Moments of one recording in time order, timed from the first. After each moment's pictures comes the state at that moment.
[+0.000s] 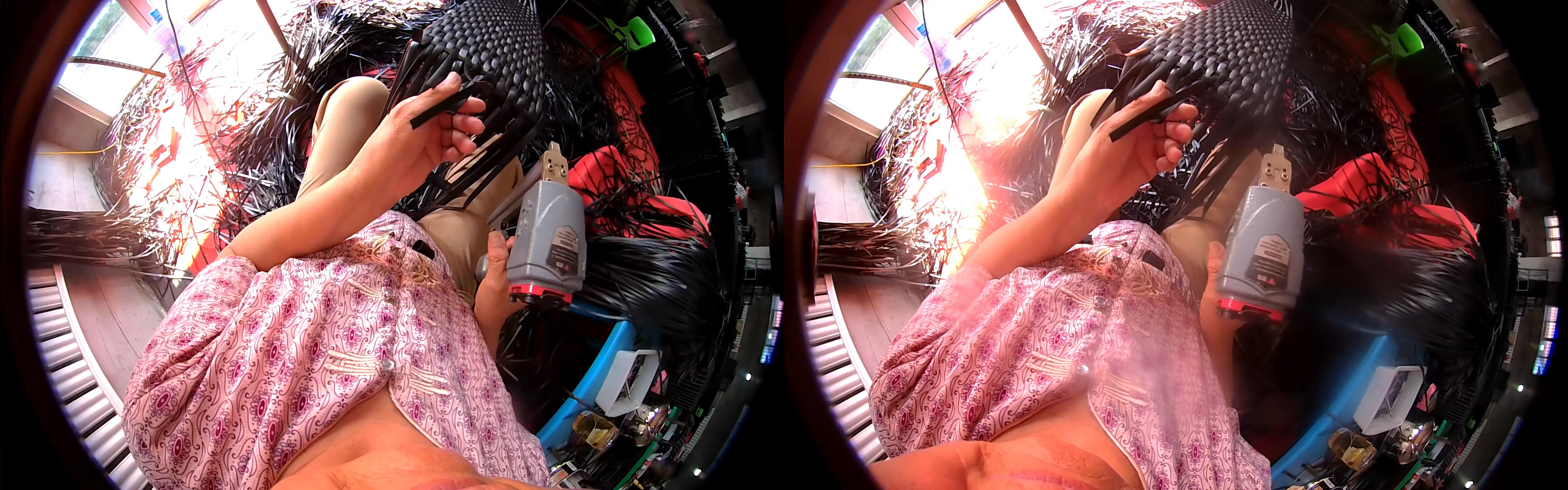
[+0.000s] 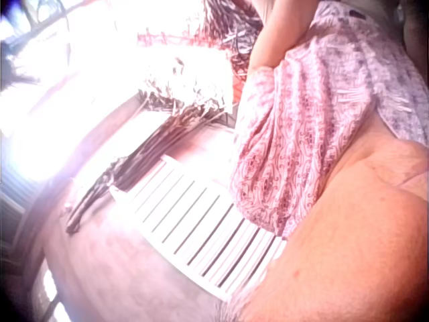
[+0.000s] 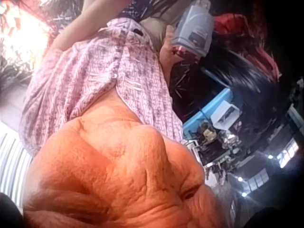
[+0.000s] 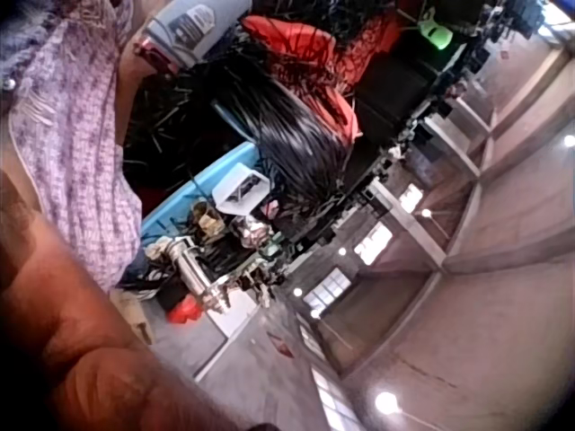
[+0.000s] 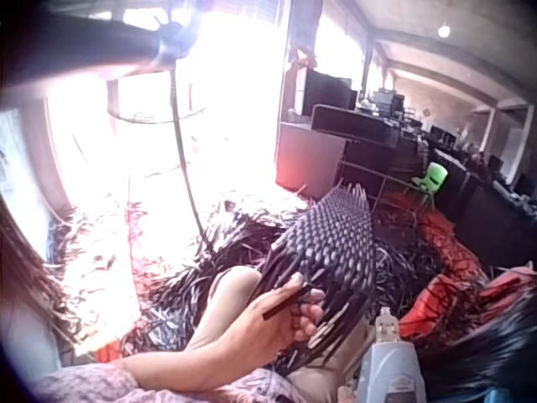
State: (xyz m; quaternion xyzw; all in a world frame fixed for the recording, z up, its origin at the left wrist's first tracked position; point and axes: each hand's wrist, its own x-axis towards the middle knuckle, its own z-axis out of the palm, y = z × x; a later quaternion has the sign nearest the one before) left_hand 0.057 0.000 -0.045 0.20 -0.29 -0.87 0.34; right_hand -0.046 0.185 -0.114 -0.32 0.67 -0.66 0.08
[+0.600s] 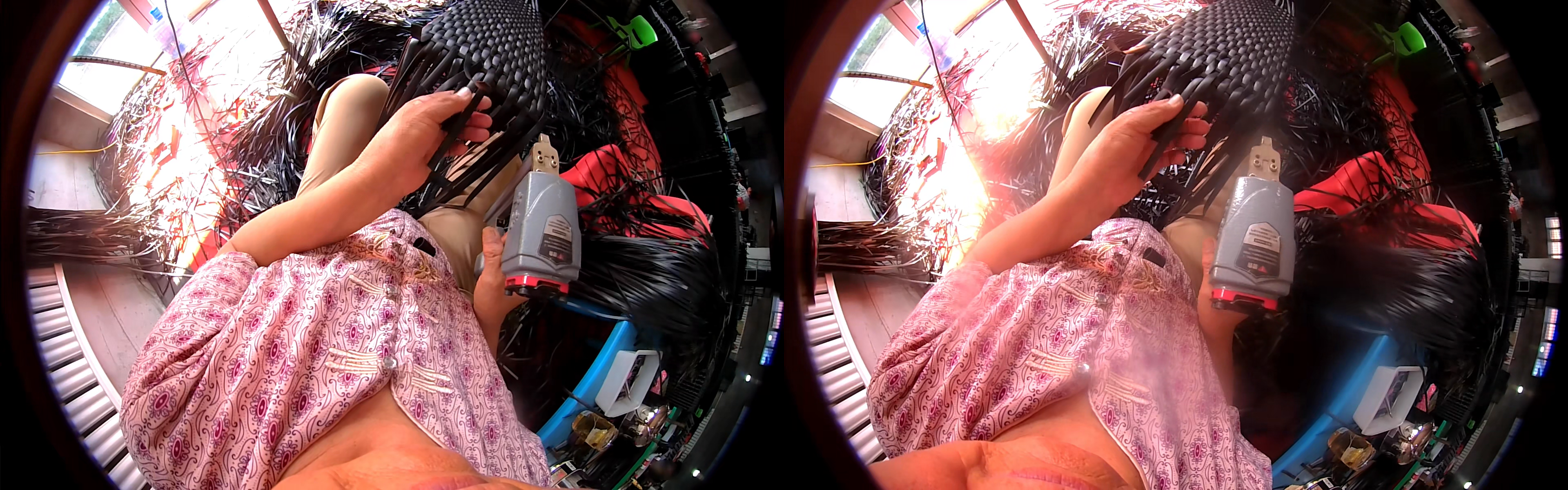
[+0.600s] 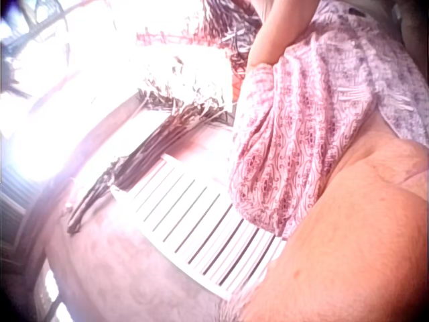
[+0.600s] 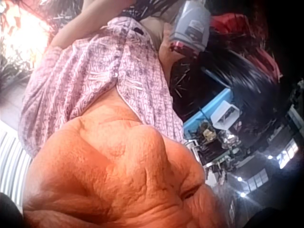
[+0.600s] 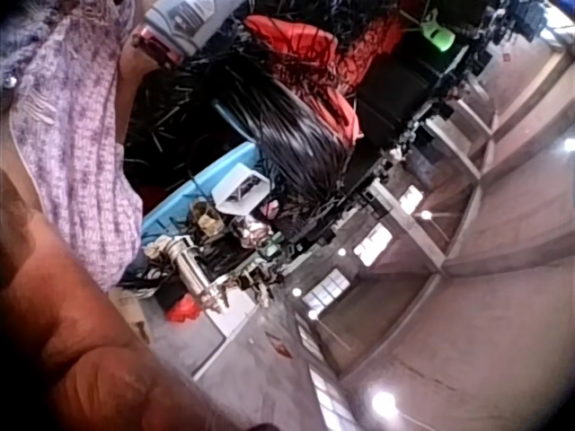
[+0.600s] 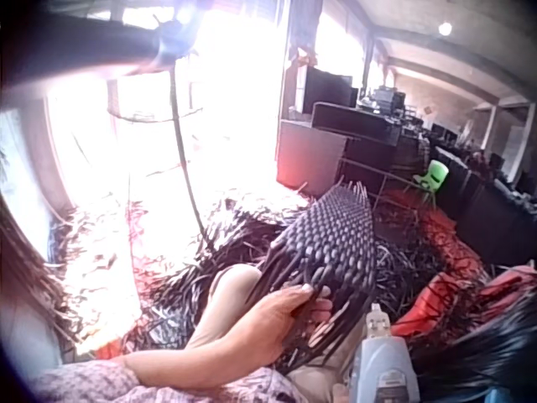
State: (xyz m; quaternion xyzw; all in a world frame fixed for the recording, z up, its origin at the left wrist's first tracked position) left_hand 0.046 0.000 -0.048 0.27 -0.32 -0.84 0.34; right_hand -0.057 0.190 -0.129 -0.38 0.77 -0.51 0.05
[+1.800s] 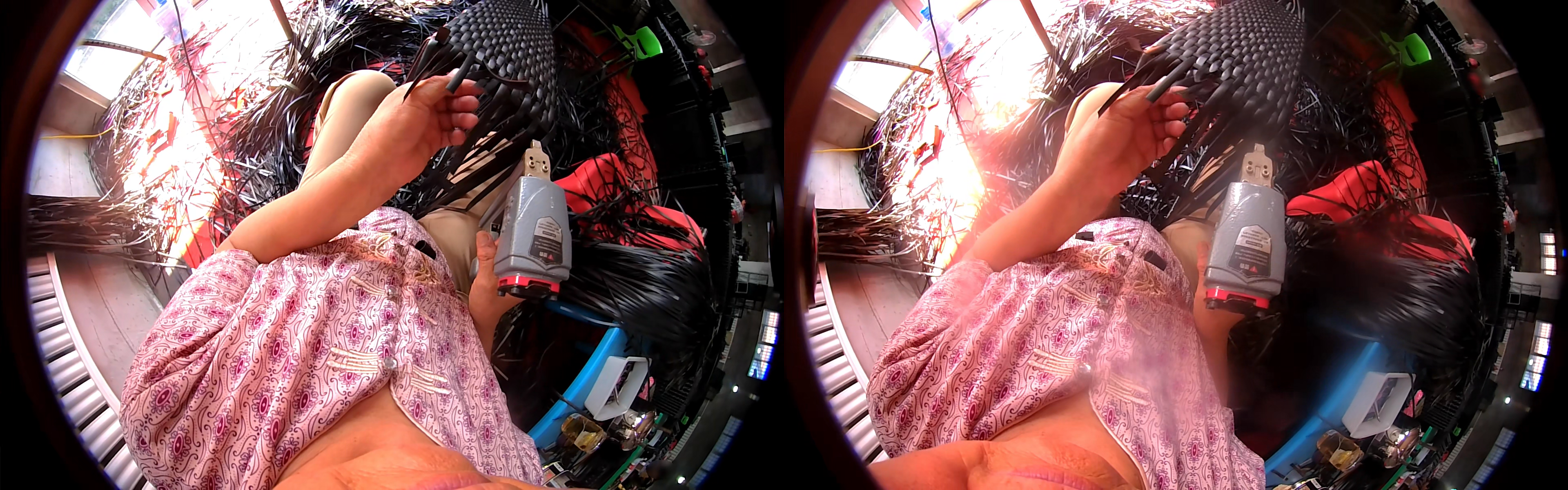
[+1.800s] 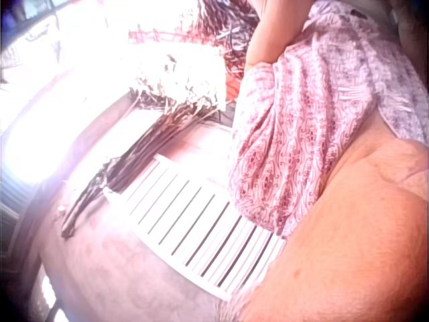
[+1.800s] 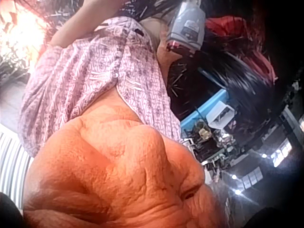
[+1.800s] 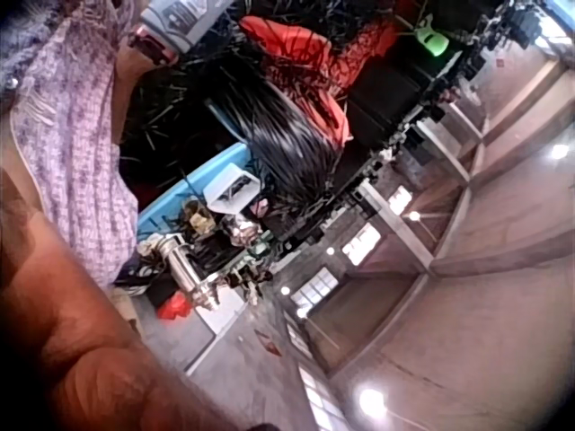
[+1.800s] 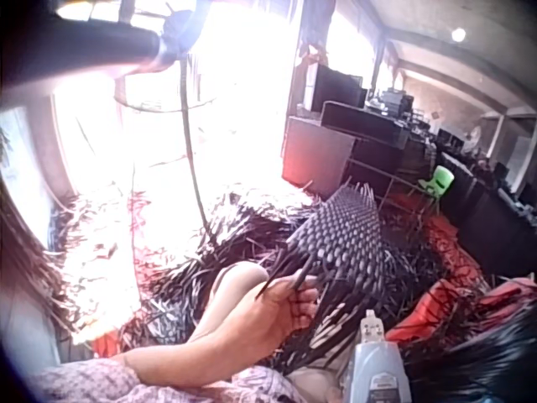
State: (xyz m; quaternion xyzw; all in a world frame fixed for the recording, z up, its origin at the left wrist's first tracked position) left_hand 0.070 -0.021 -0.054 0.21 -0.26 -0.86 0.39; right_hand -0.053 0.181 -0.137 -0.47 0.77 -0.42 -0.07
